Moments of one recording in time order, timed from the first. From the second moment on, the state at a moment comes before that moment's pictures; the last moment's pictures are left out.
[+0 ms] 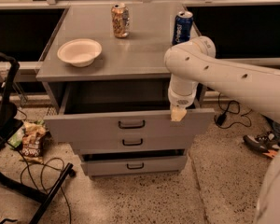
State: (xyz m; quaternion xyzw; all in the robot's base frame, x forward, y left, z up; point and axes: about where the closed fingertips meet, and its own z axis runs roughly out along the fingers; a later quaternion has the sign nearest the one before) arm 0.623 -0.143 0.686 -0.68 0.73 -0.07 0.05
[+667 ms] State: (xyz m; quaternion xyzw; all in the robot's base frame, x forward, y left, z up) arm 0.611 -0.138 0.689 -0.69 0.72 -0.06 0.06
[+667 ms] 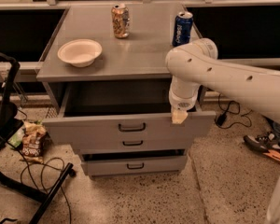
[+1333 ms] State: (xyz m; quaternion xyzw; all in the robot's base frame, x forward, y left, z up) arm 0.596 -0.145 0.686 -0.68 0.73 -0.05 0.05
